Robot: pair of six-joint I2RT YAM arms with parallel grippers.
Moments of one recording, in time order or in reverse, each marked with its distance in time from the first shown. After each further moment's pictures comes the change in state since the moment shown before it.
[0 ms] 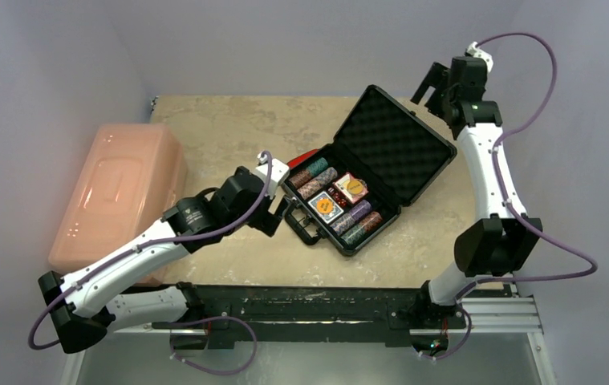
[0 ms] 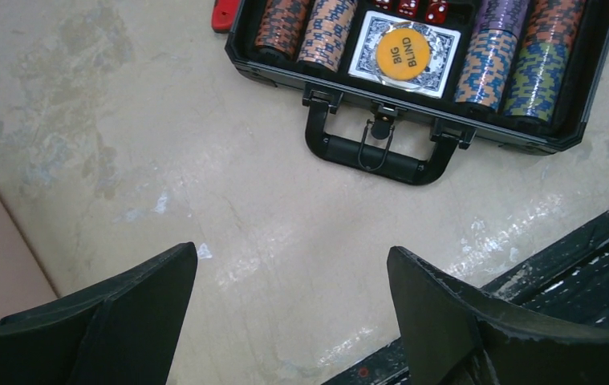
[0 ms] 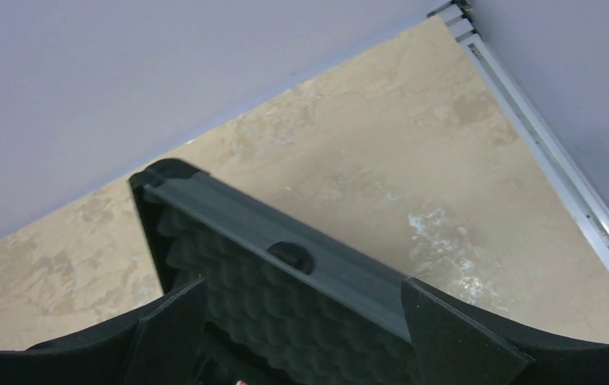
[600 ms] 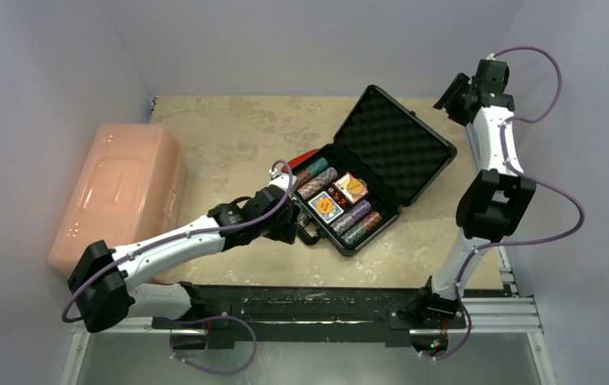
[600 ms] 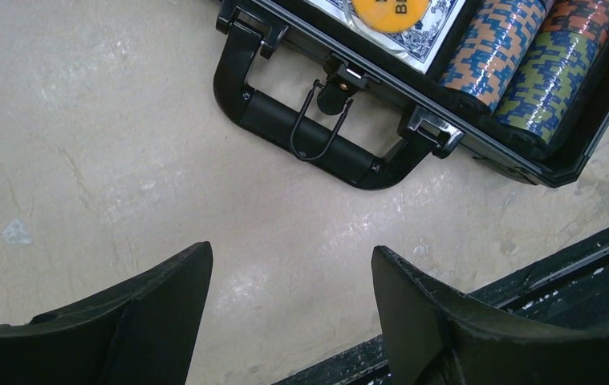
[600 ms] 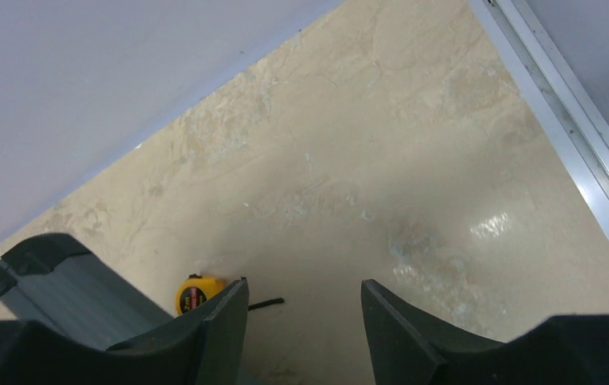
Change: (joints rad) left arm 0.003 0.190 -0.219 0.240 0.105 -0.371; right arm -0.266 0.296 0.118 0.017 -0.305 -0.008
